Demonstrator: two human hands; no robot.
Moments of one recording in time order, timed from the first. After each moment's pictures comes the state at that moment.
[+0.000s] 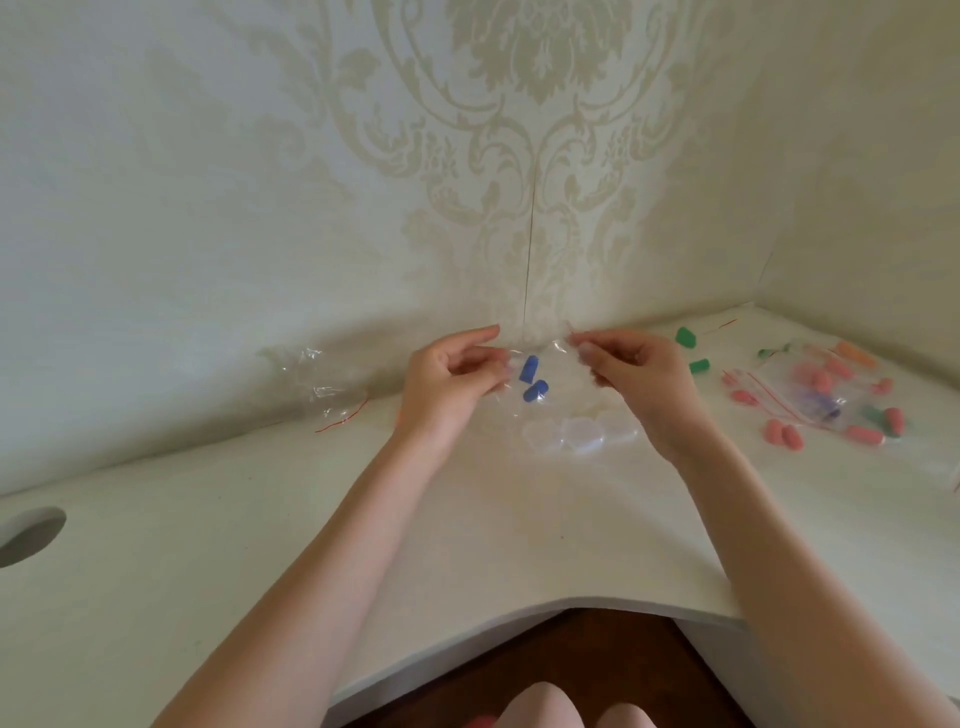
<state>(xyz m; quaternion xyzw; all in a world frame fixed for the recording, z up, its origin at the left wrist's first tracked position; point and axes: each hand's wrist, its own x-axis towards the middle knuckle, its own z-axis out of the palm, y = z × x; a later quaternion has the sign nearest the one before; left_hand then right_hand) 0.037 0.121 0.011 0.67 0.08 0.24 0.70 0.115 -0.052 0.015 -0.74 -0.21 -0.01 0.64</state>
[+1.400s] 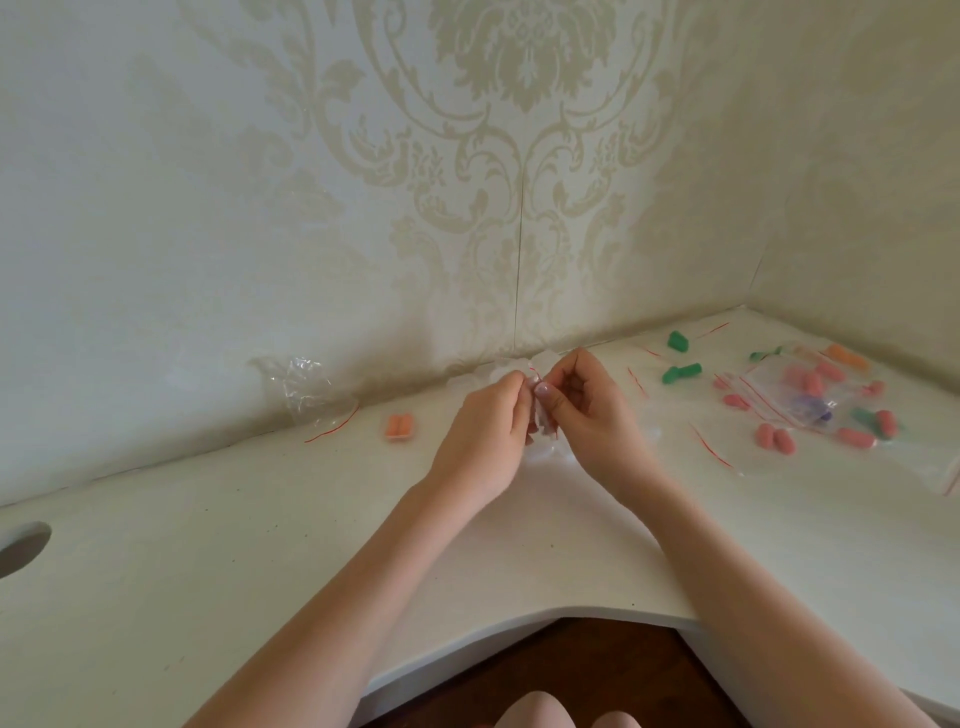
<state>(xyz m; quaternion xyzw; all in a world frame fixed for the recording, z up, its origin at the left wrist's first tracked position) 0.035 0.089 -0.011 0.89 -0.01 0.24 0.39 0.086 -0.032 -0.008 -0.71 -0.30 -0.02 0.64</state>
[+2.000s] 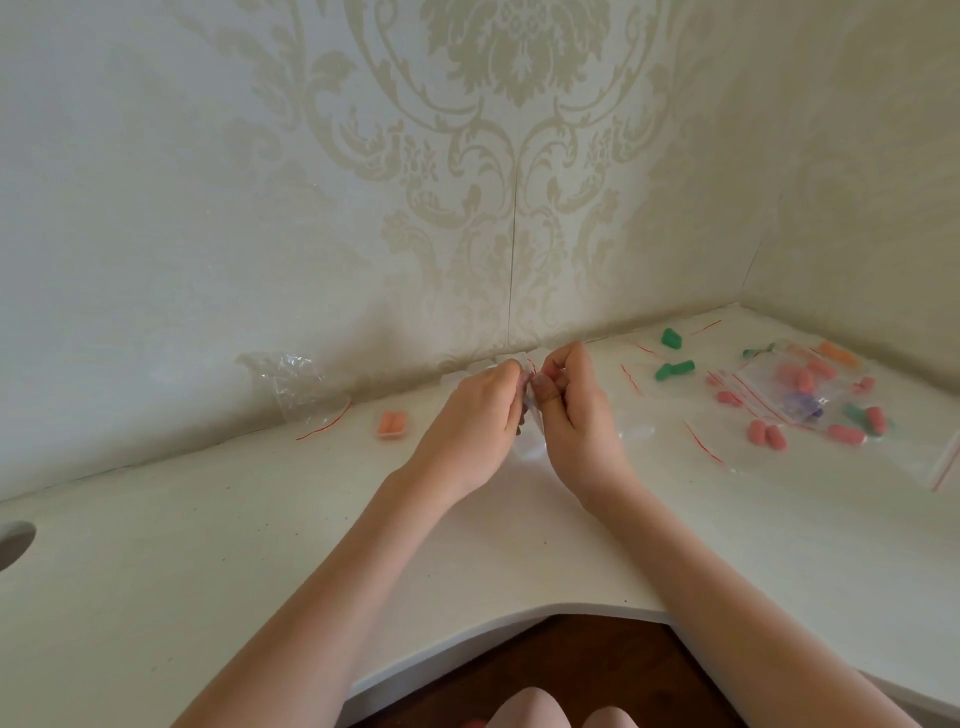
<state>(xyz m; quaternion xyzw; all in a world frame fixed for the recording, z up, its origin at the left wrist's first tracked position) 0.033 0.095 0.002 0.92 -0.07 0.25 0.30 0.074 -0.021 -0.012 -0.75 -0.30 -0.12 0.58</state>
